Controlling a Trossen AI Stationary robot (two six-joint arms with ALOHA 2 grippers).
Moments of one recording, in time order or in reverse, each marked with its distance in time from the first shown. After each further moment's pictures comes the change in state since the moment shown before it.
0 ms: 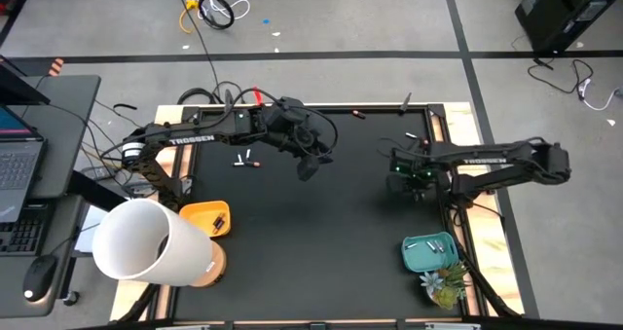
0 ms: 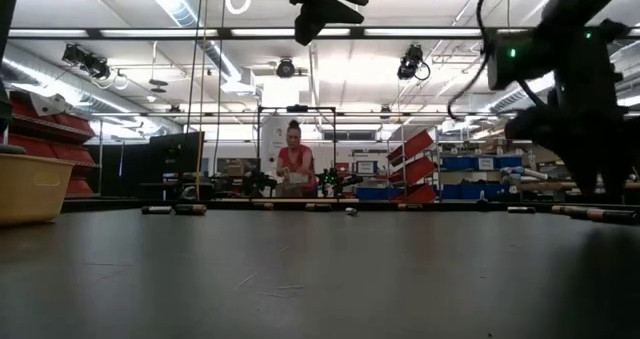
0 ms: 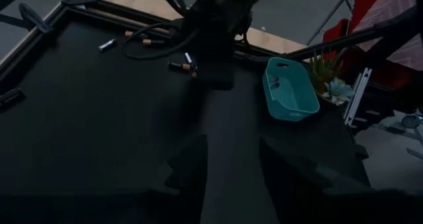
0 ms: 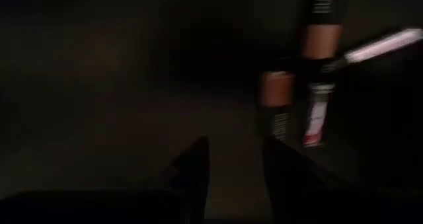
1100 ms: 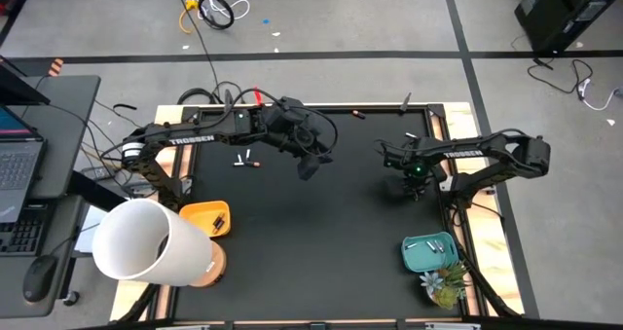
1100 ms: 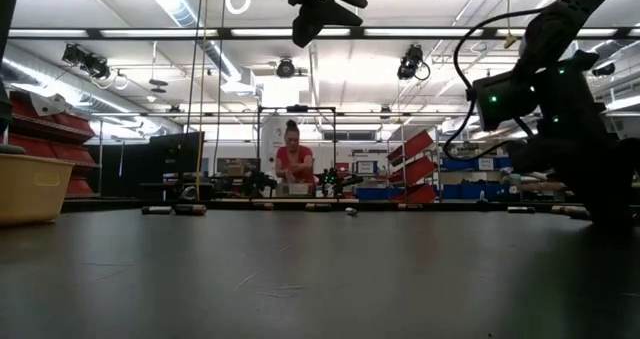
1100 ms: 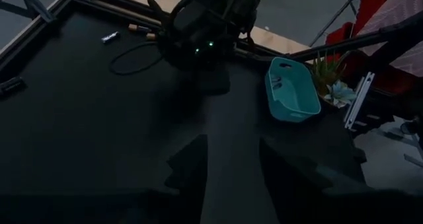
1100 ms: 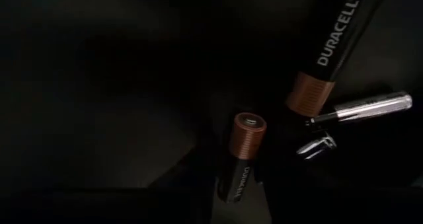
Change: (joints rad) left arm 0.000 0.000 0.000 -0.011 -0.011 -0.039; right arm -0.122 0.238 -0.024 0.077 0.019 -0.361
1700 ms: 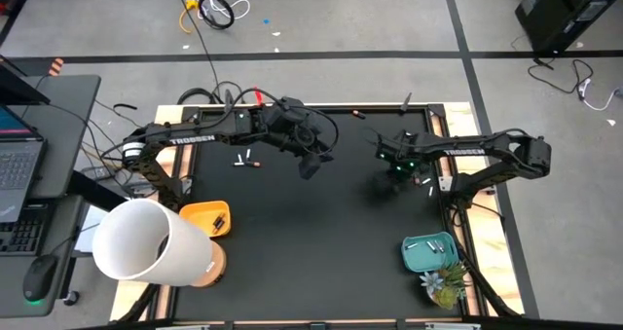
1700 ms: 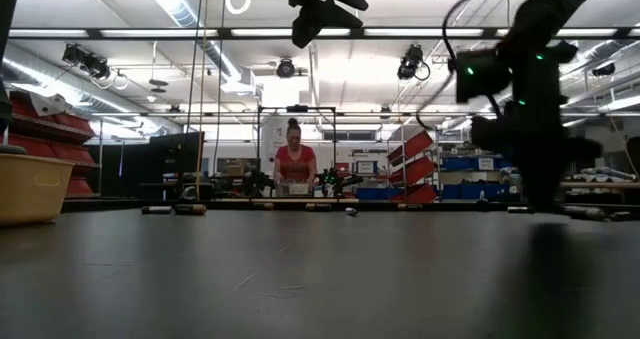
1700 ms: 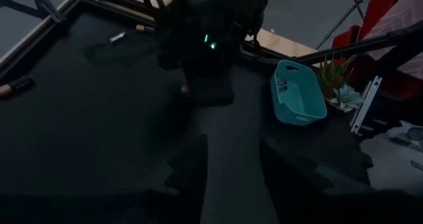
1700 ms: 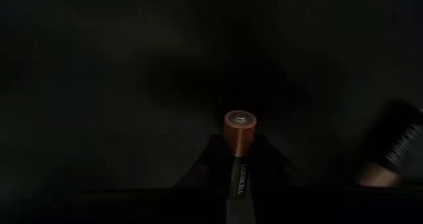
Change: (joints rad) left arm 0.001 0.002 0.000 0.002 -0.023 -0.011; right arm 0.021 -0.040 0.126 0.145 0.014 -0.059
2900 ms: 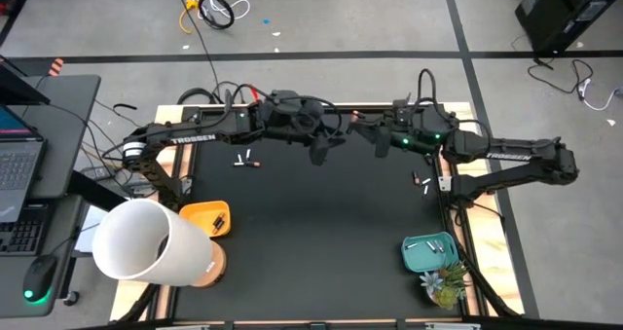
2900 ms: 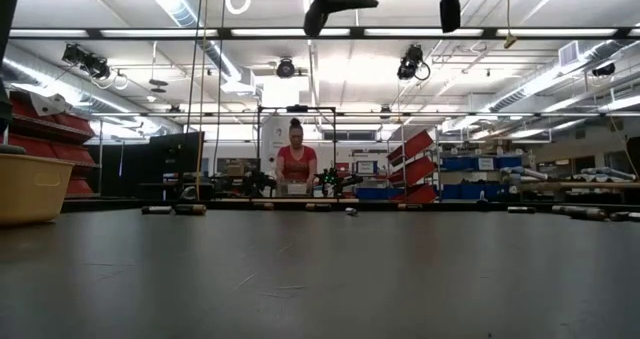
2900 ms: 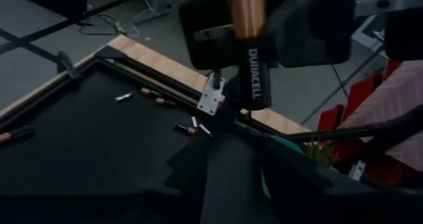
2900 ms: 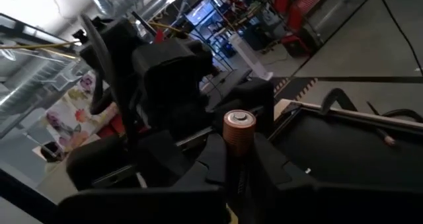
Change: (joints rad) left arm 0.013 0.002 -0.013 0.265 -0.073 -0.164; right arm 0.208 -0.308 0.208 0.932 0.249 -0.089
